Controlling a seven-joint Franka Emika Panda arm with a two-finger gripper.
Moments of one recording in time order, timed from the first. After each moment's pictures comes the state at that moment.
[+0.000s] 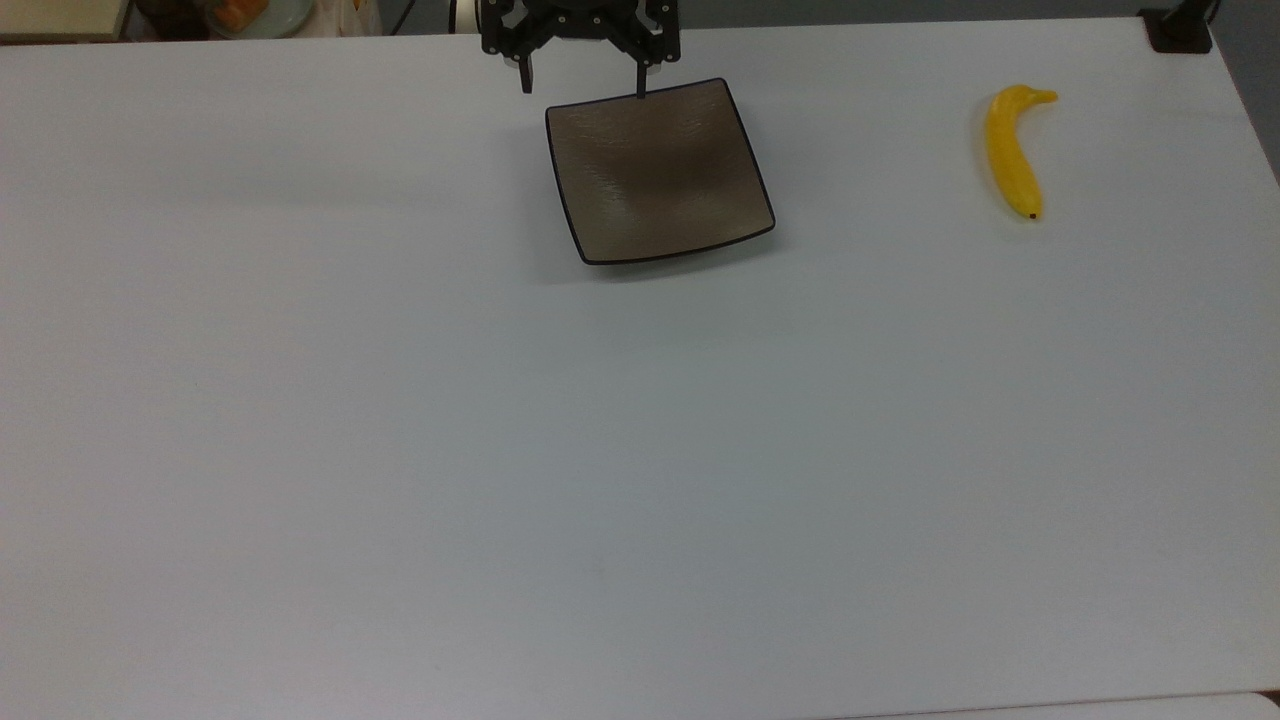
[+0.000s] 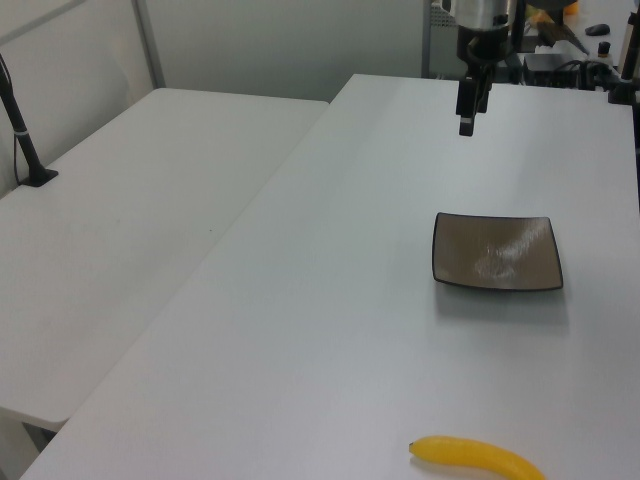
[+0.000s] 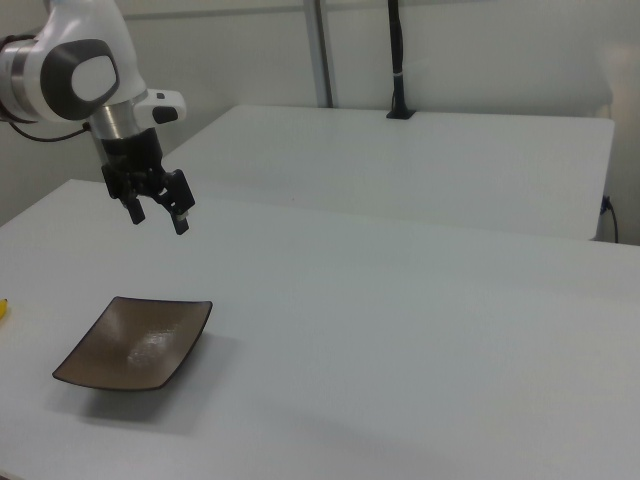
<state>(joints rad) 0.19 -0.02 -0.01 -1.80 -0.02 1.80 0.14</state>
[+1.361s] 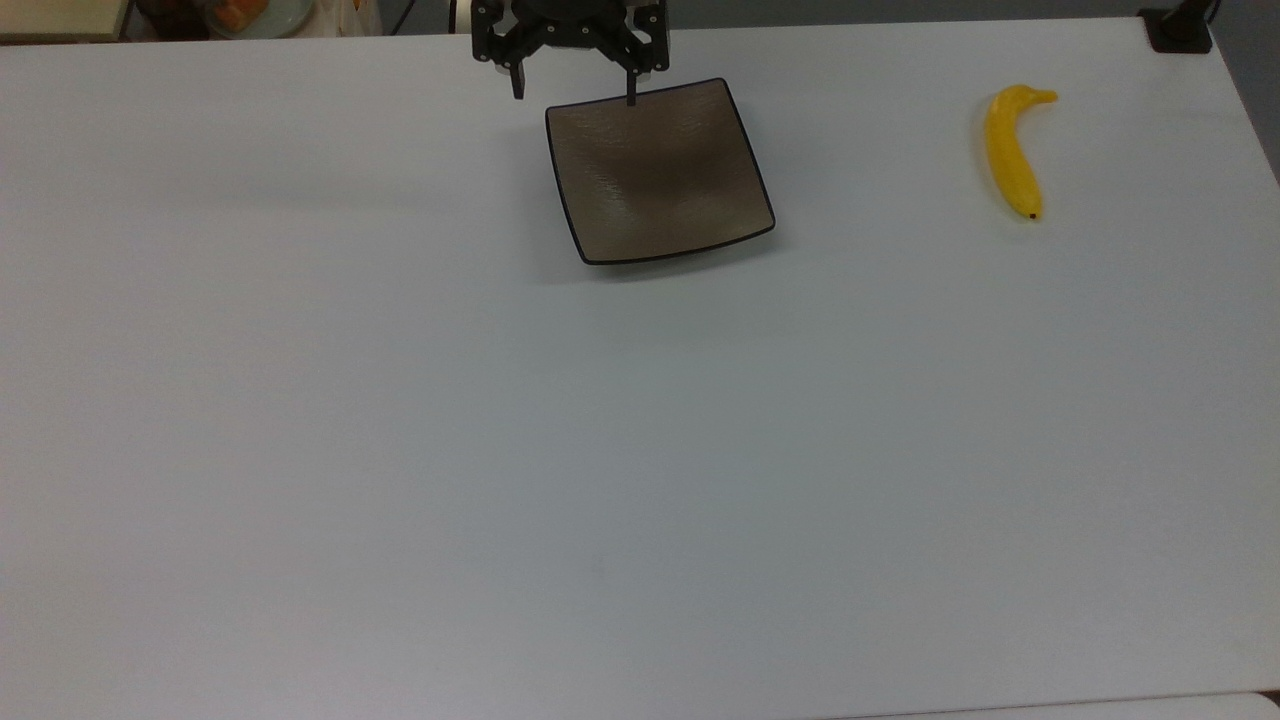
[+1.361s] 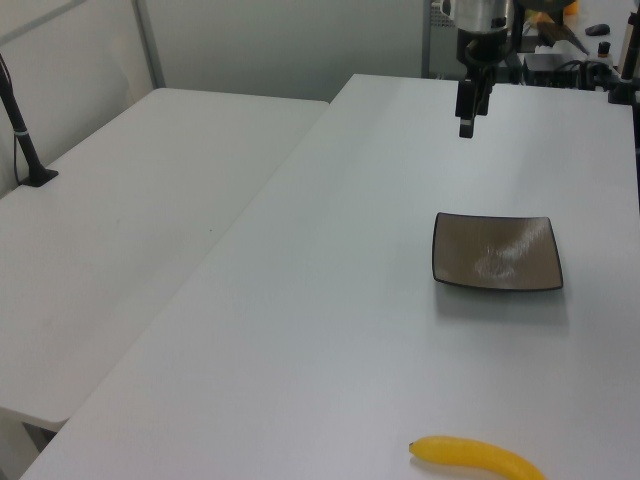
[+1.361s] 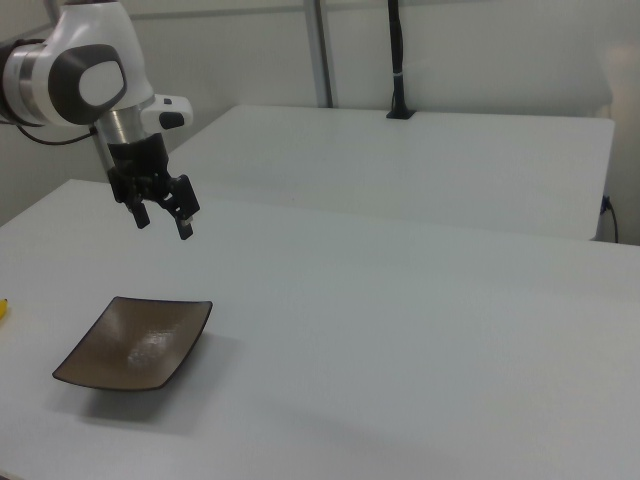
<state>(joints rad) 0.03 -0.01 0.14 -1.80 -0.01 1.80 0.14</state>
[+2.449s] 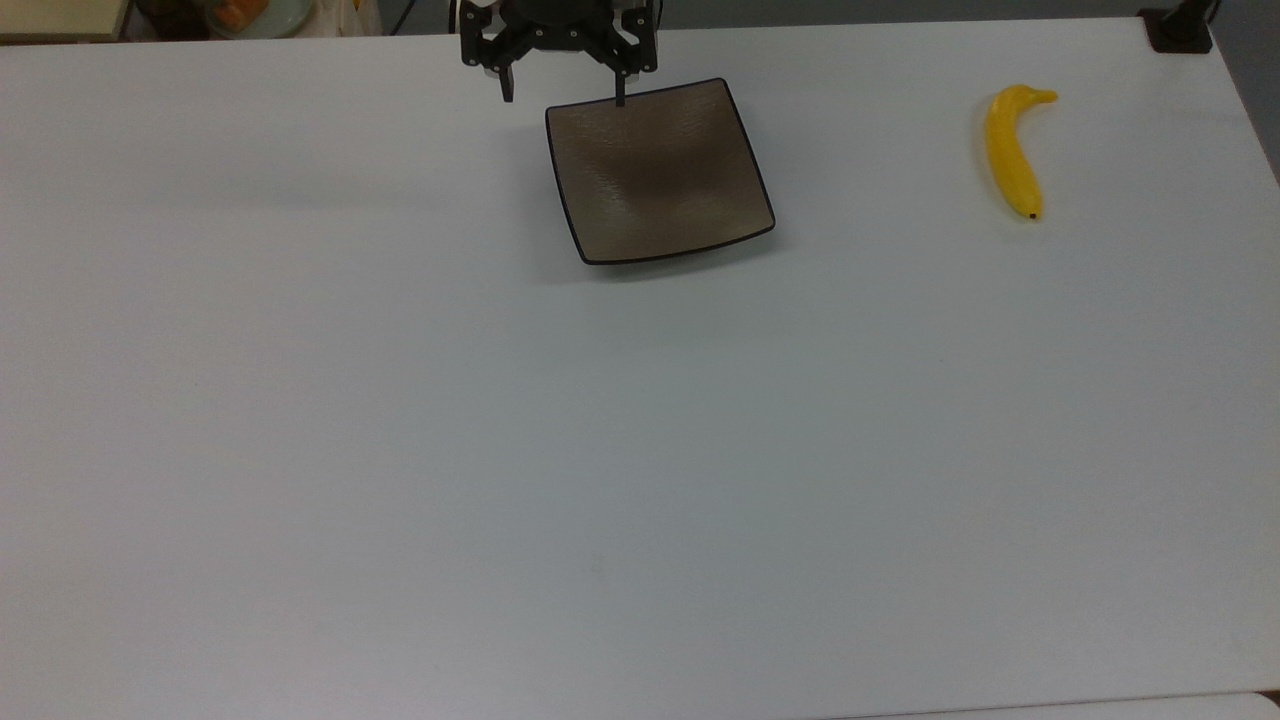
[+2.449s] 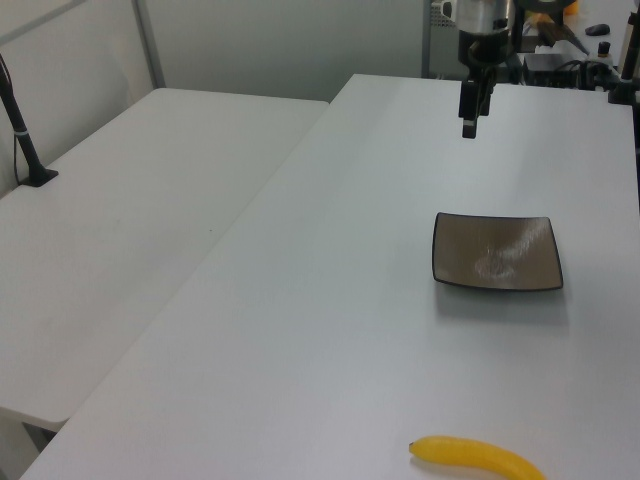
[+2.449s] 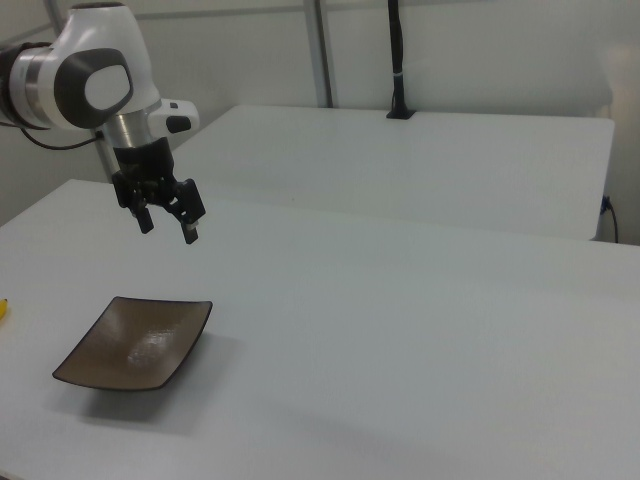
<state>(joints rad) 0.05 -0.01 0.10 -1.81 -0.01 1.80 0.10</state>
